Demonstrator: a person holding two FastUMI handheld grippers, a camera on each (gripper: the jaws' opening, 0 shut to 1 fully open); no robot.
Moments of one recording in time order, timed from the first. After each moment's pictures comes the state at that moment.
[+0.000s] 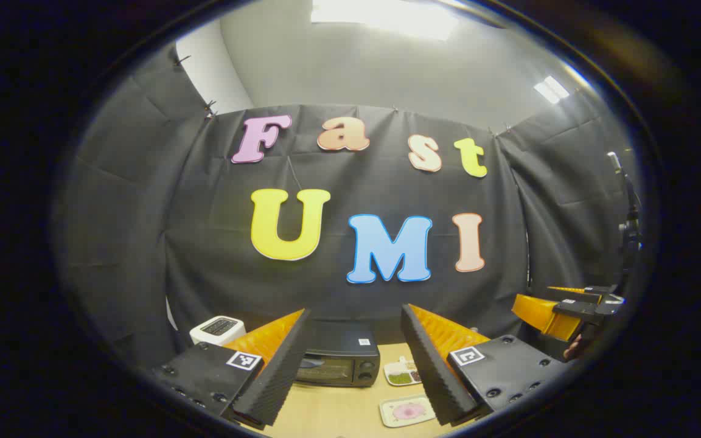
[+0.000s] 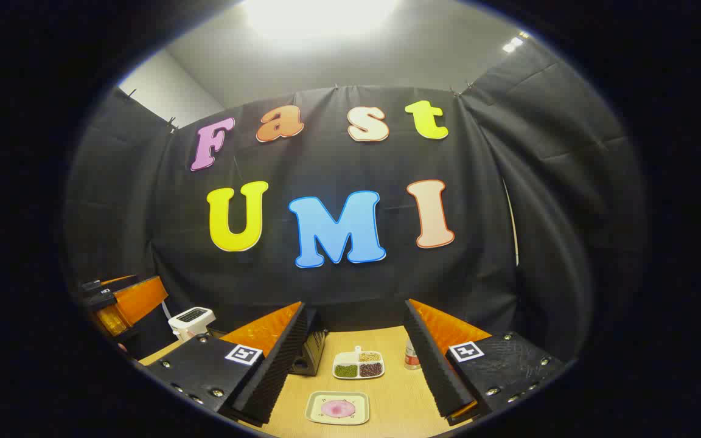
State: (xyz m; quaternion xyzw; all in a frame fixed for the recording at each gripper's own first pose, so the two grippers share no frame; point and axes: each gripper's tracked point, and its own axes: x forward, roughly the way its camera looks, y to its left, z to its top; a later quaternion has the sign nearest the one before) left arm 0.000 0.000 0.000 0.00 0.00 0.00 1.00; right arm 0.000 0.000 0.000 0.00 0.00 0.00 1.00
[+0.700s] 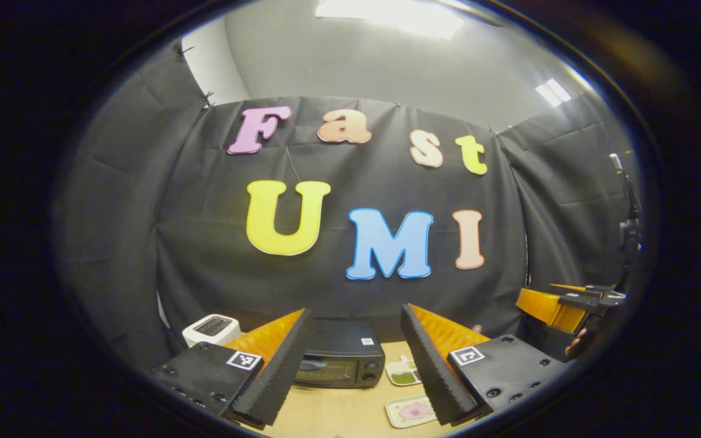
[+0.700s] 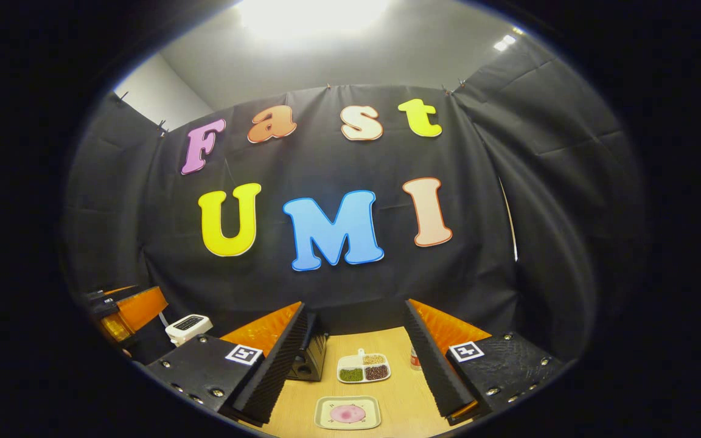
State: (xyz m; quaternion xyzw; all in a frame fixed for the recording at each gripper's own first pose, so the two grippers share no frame) left arm 0.031 0.037 -0.013 -0.01 0.01 -0.02 1.00; right arm 0.018 0.021 -0.002 0.01 -0.01 -0.03 1.00
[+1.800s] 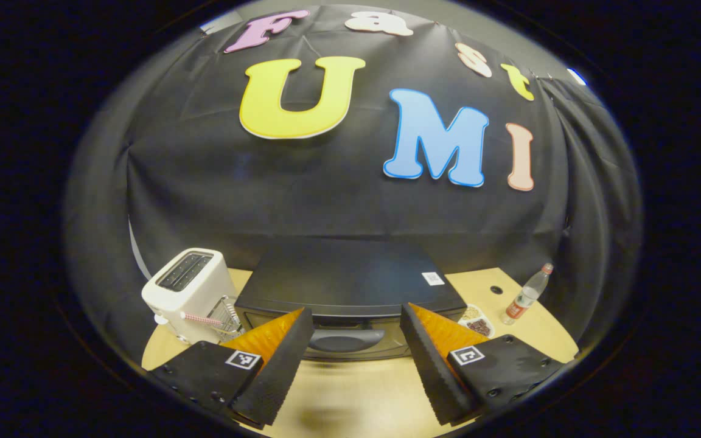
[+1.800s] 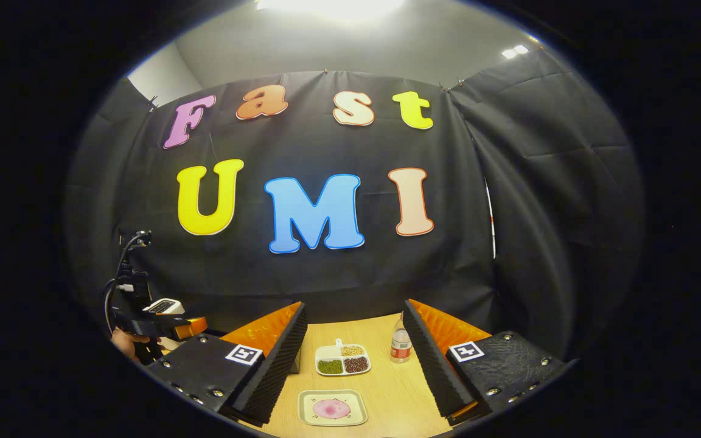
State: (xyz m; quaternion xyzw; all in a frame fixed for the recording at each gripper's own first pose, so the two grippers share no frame) left arm 0.210 0.129 -0.240 -0.02 0.24 -0.02 0.97; right arm 0.030 0.012 -0.031 -0.02 0.03 -0.09 0.99
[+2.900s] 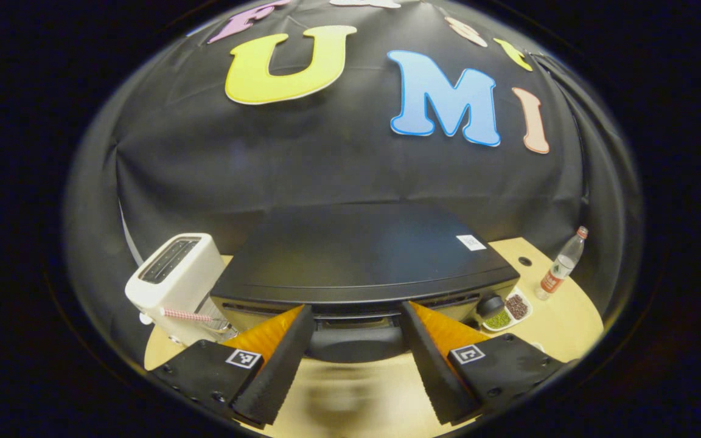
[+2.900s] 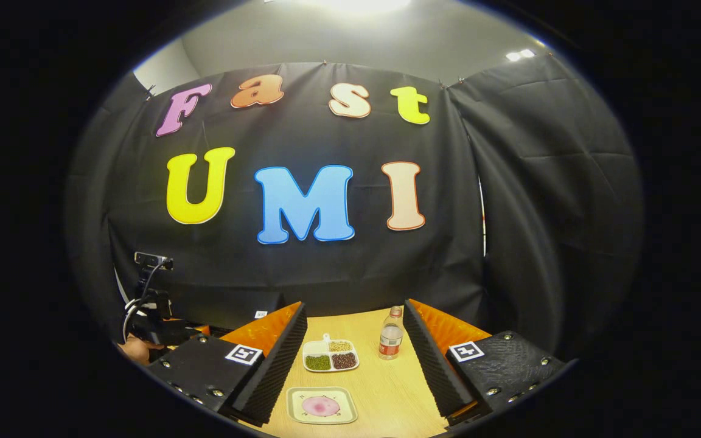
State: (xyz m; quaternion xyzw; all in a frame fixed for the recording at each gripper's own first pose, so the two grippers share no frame) left arm 0.230 0.133 -0.309 0.02 0.28 -0.01 0.96; right arm 0.037 0.006 -0.035 -0.04 0.04 -0.11 0.99
